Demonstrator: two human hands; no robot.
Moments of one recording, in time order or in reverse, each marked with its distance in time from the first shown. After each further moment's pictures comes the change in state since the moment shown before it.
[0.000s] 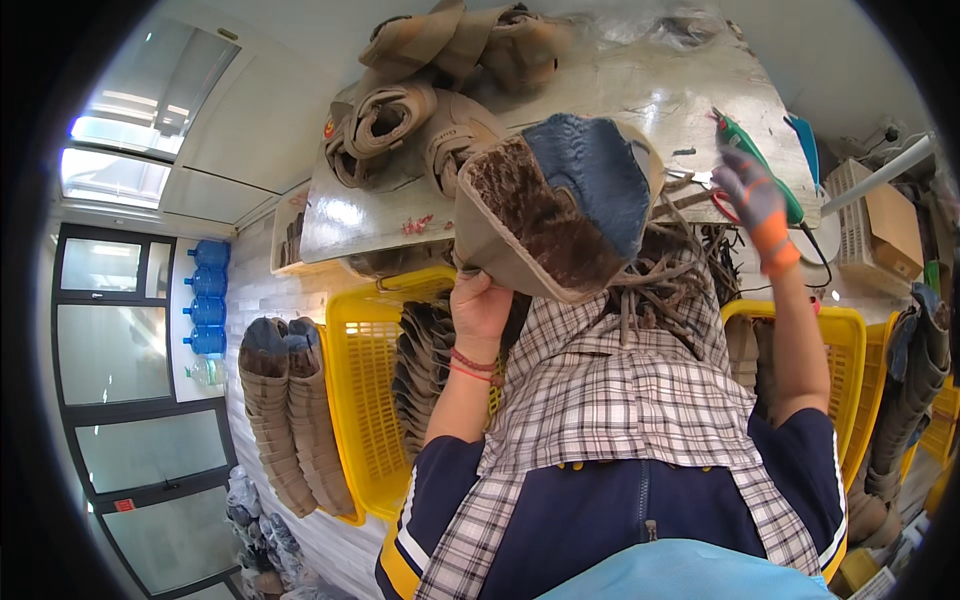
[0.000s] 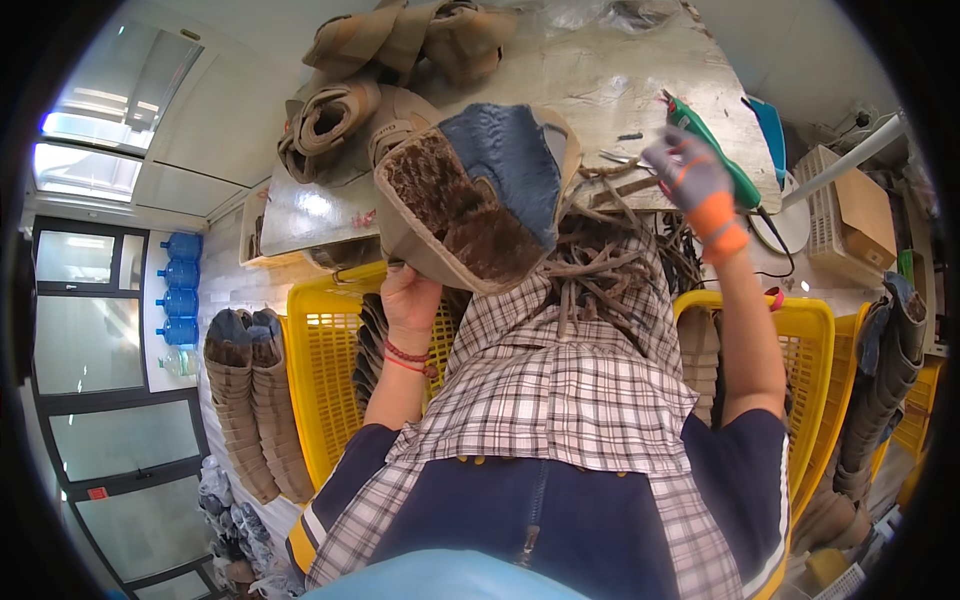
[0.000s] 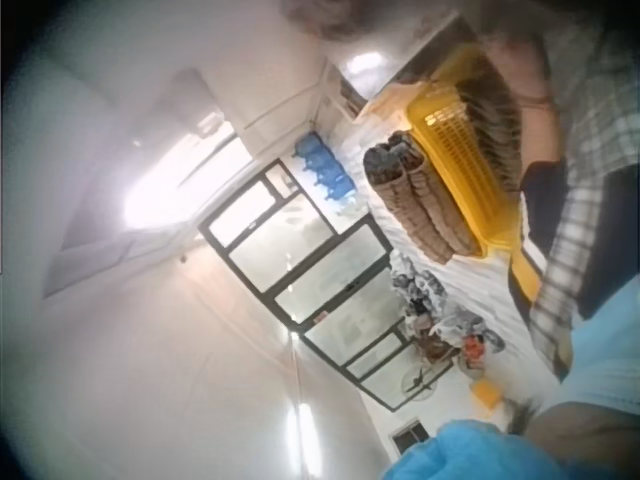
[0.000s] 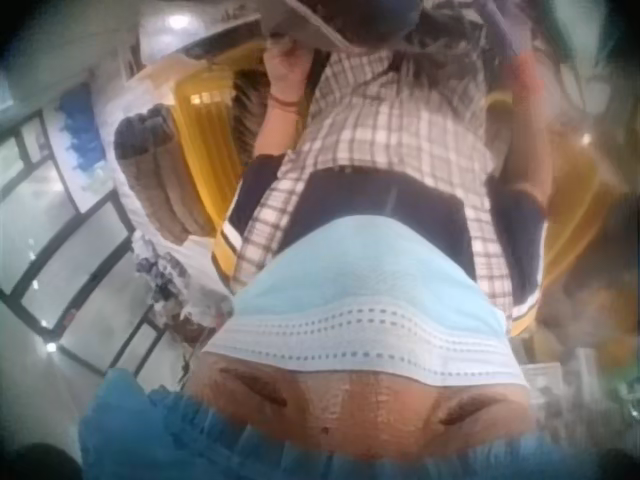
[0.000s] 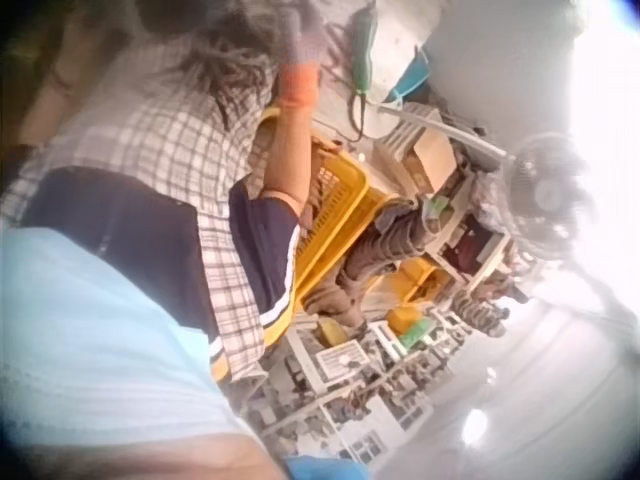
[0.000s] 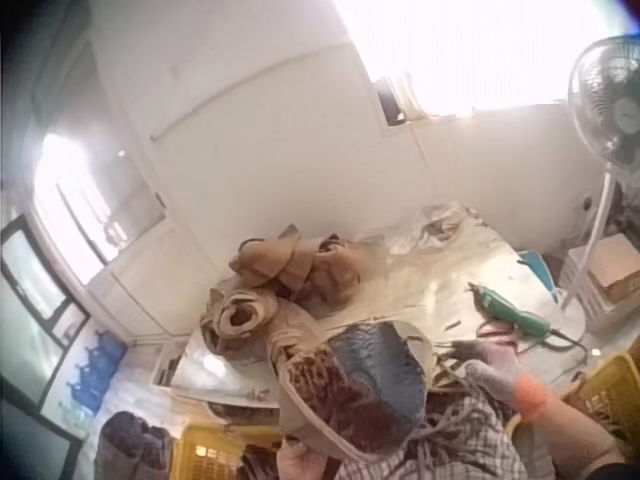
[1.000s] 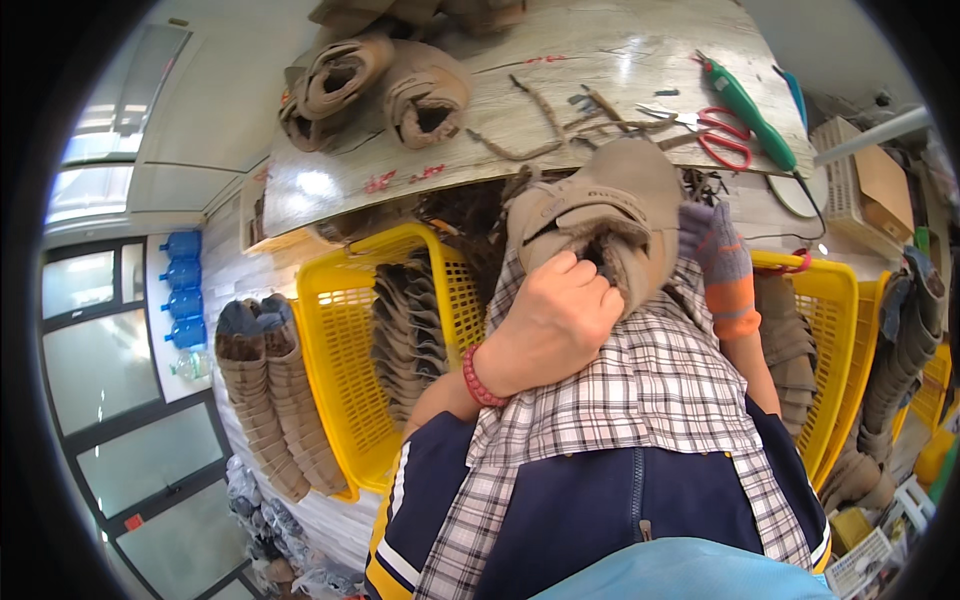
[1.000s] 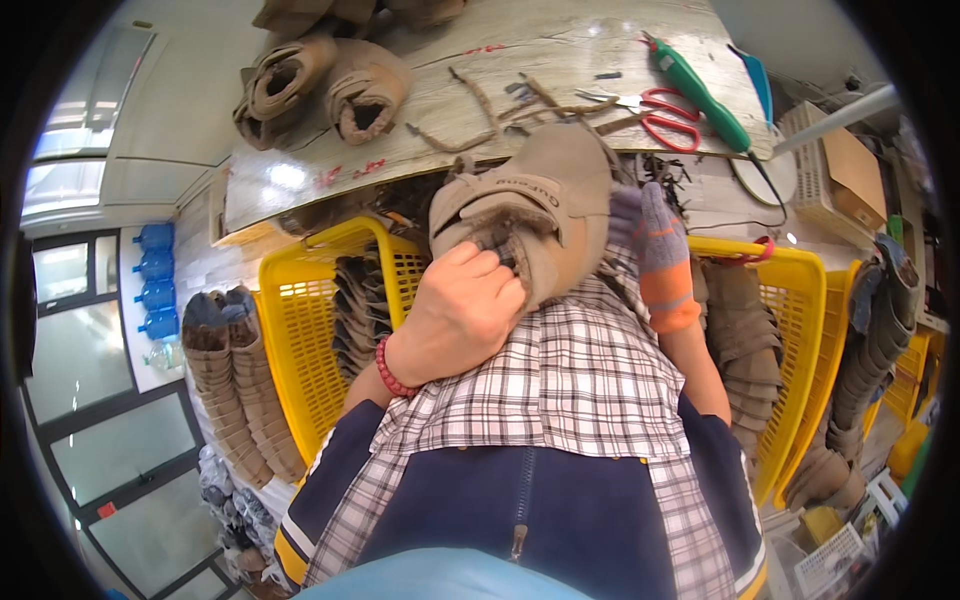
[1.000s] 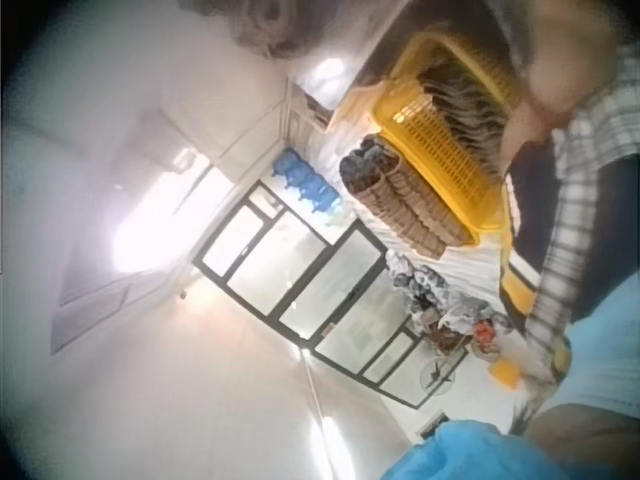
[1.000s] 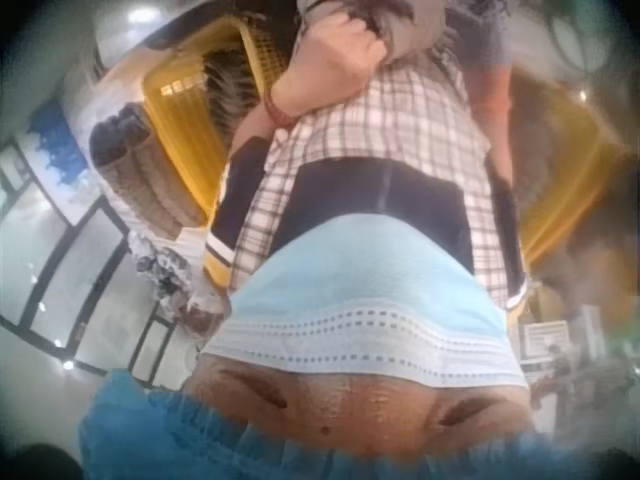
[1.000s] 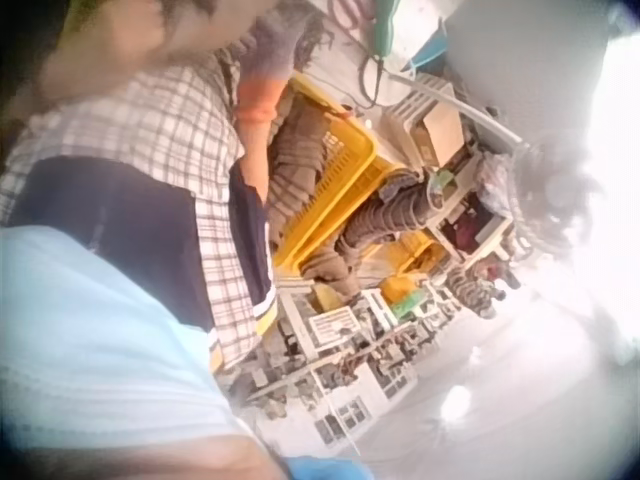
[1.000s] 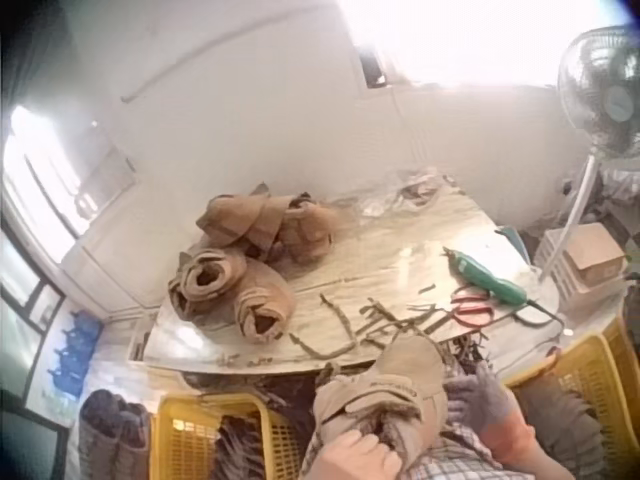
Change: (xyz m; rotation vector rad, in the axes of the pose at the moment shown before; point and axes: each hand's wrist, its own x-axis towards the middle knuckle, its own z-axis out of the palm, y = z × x) left_hand -0.027 -0.045 0.140 1.988 -0.970 0.413; right_hand -0.127 -0.013 0.041 1.266 -0.167 0.682
